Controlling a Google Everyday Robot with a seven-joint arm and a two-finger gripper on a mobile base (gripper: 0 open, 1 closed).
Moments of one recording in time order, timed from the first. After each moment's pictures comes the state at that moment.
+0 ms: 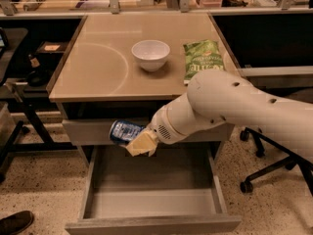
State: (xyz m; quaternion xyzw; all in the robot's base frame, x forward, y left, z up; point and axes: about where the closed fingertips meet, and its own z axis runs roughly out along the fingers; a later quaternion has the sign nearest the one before) arm 0.480 0.026 0.767 -0.43 0.84 0.22 0.26
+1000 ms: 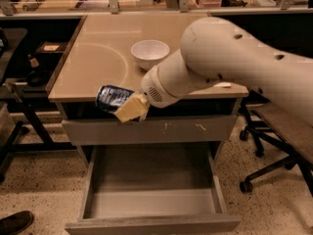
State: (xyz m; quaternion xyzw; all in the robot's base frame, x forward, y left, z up) arm 0.519 0.044 0.856 -0.46 0.81 0.20 0.31
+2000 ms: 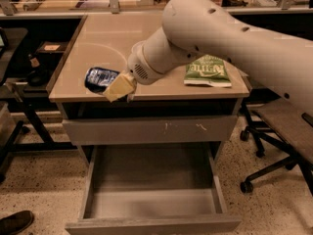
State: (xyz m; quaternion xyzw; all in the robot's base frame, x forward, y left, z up) arm 0.570 0.079 0.876 -0.48 0.79 0.21 0.32
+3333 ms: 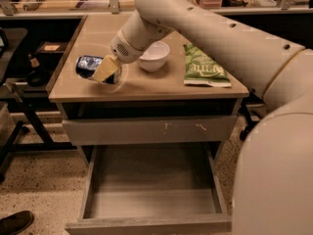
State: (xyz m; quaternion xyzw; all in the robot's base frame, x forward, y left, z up) arm 0.664 0.129 0.860 -0.51 0.78 0.22 0.28
